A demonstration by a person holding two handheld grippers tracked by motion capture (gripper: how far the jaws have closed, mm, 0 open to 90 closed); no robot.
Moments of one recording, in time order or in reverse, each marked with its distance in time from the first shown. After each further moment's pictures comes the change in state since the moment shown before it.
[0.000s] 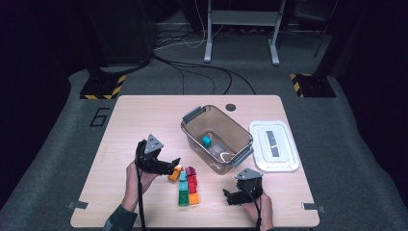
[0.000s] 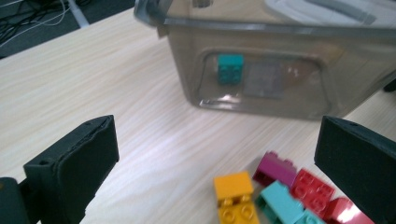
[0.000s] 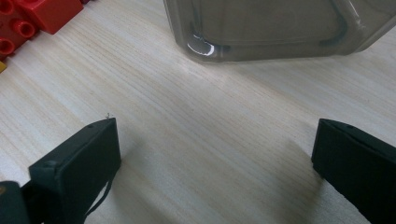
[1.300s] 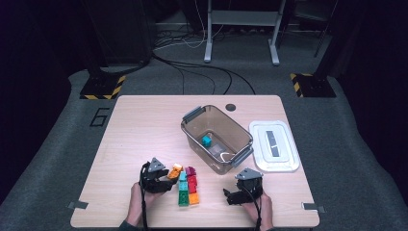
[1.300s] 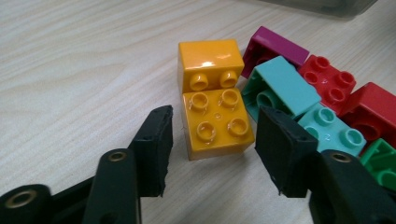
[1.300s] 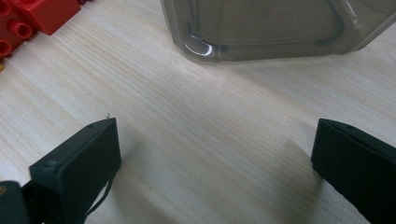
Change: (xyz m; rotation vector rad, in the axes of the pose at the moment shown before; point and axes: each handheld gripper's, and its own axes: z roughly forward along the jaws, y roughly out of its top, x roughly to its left) left arm -0.012 -0.077 0.036 0.145 -0.123 -0.119; right arm 0.000 0.000 0.000 0.000 -0.002 0.008
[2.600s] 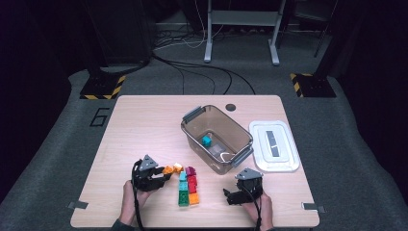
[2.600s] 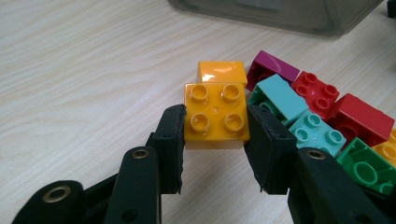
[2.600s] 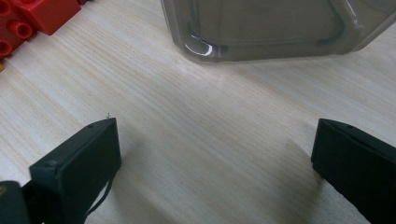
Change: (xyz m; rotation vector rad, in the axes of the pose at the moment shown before) left arm 0.007 0.008 -0.030 -0.056 0.026 0.020; right arm 0.000 0.000 0.000 0.000 -0.001 -0.001
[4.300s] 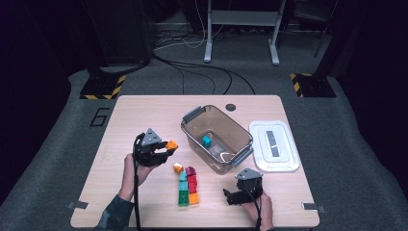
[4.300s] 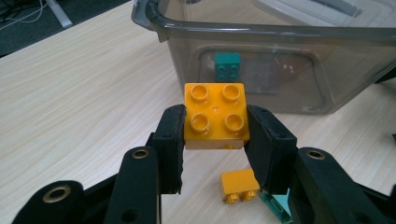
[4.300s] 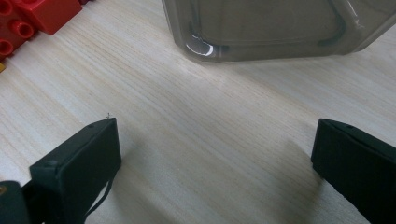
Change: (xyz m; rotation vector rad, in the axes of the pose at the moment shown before) left arm 0.008 0.086 -0.017 -0.071 0.012 0.127; right arm 0.000 0.000 0.000 0.001 0.001 0.001
